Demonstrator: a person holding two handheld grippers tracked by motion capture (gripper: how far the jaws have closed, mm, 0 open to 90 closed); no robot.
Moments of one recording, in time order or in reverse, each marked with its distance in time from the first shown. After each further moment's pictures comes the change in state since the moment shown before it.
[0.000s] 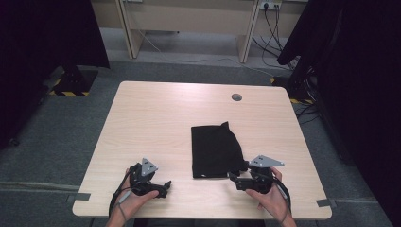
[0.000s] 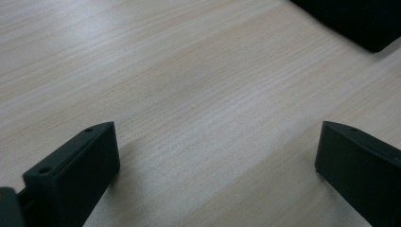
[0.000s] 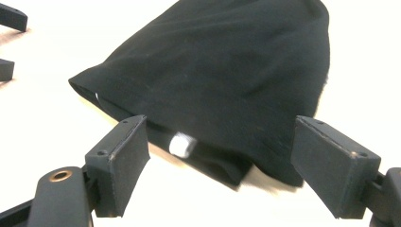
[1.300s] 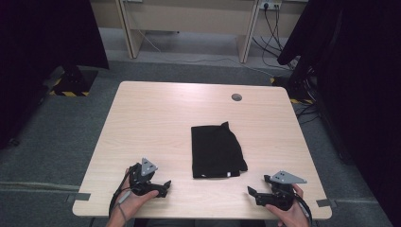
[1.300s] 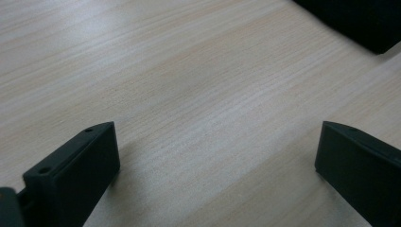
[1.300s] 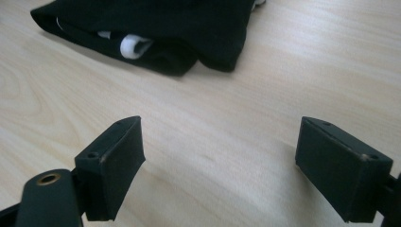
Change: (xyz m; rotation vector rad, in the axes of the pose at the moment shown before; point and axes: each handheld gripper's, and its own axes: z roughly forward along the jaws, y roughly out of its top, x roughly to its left) left arm 0.000 0.000 0.000 -0.001 0.008 -0.009; right arm -0.026 -0.054 -0.038 0.028 -0.048 0.049
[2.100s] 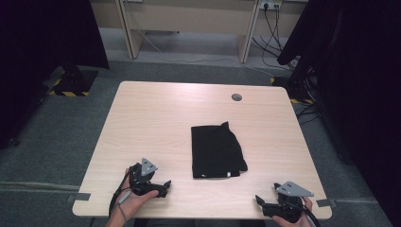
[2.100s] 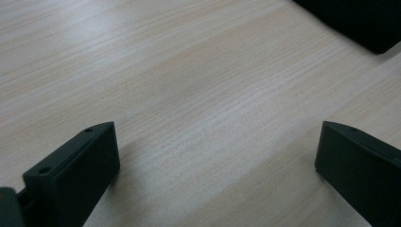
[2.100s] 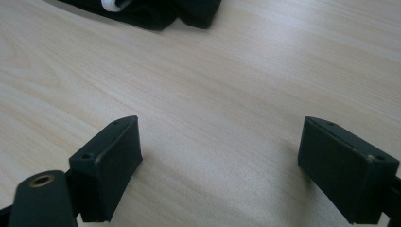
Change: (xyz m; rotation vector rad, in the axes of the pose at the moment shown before) left arm 0.000 0.000 0.000 0.000 0.000 0.000; right arm 0.003 -0.025 -0.023 0.028 -0.109 -0.051
